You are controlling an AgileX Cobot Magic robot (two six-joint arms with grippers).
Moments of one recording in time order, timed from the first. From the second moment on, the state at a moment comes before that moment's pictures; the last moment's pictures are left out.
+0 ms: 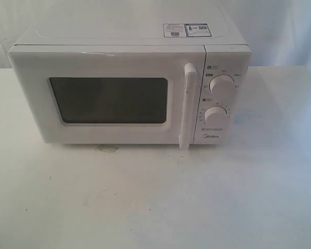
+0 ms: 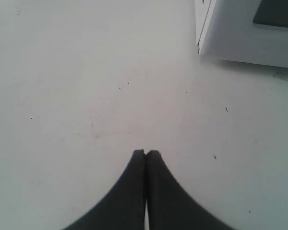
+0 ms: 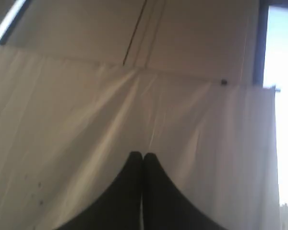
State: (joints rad) left arm 0.06 0.00 0.02 -0.15 0.50 0.05; right arm -0.07 0.24 -0.38 -0.36 -0.49 0.22
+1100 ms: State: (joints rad) left arm 0.06 0.00 0.02 -0.15 0.50 0.05; right arm -0.07 0.86 -0.47 -0.48 -0.45 0.65
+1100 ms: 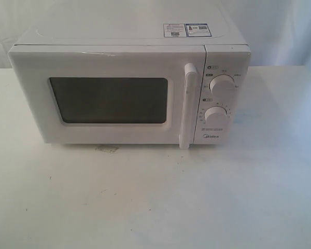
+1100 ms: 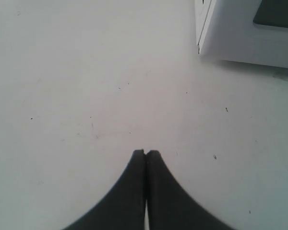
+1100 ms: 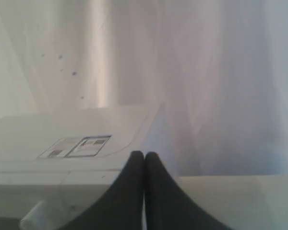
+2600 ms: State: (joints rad) left arm 0.06 0.00 0.02 -0.15 0.50 0.05; right arm 0.10 1.56 -0.80 -1.24 -0.68 0.87
